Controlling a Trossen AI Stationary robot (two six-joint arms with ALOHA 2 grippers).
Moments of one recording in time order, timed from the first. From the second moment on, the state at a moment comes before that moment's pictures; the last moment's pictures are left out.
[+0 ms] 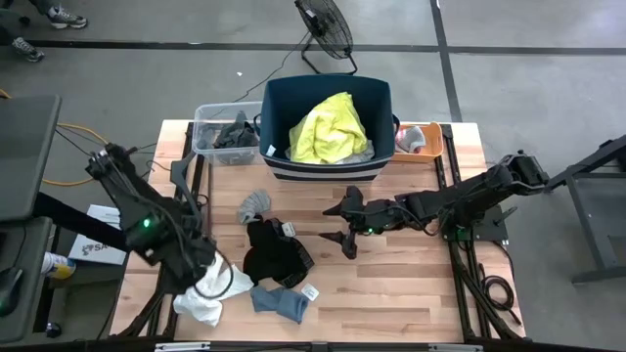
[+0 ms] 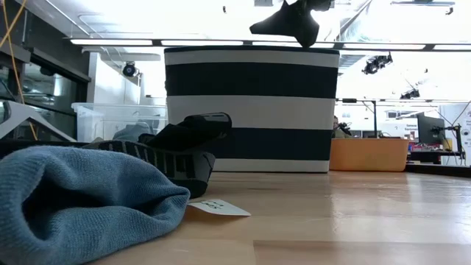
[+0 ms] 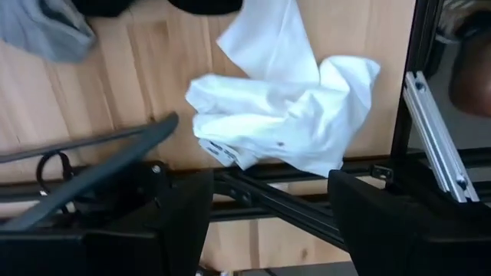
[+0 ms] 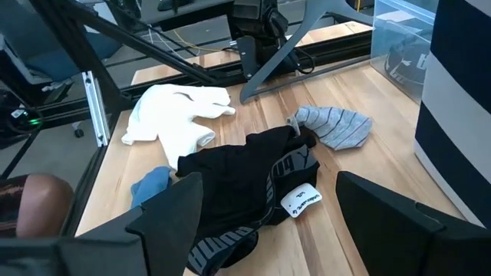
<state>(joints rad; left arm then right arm) -0.84 1.31 1.43 -1.57 0.05 -0.80 0.26 1.44 0.97 0.08 0.26 0.35</state>
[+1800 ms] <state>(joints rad) -1.22 1.45 1.23 -1.38 -0.13 -1.57 0.41 1.01 0.52 0.33 0.13 0.24</state>
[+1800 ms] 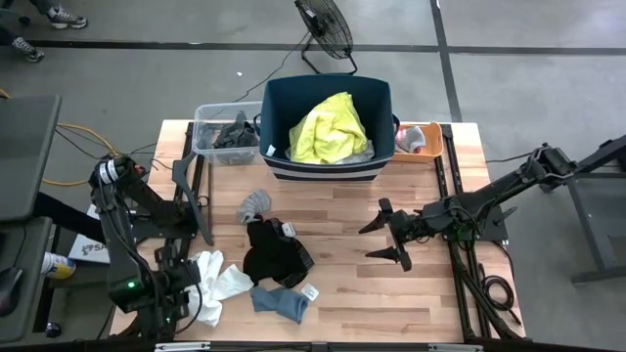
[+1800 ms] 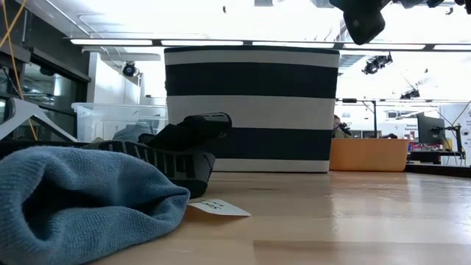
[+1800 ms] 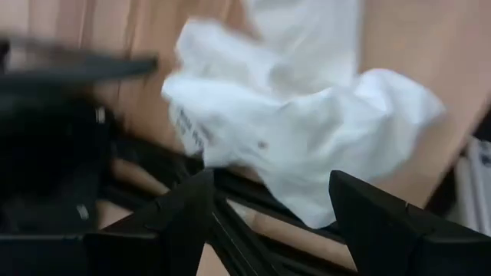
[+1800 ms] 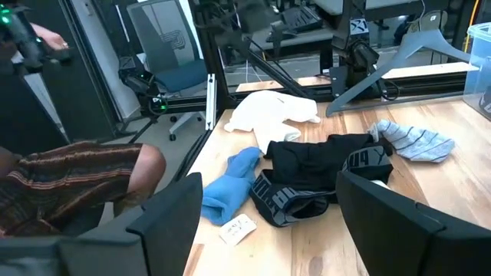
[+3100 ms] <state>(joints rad) -1.22 1.45 0.88 -0.85 -0.10 -1.94 0.41 1.02 0.52 0.32 0.13 0.24</state>
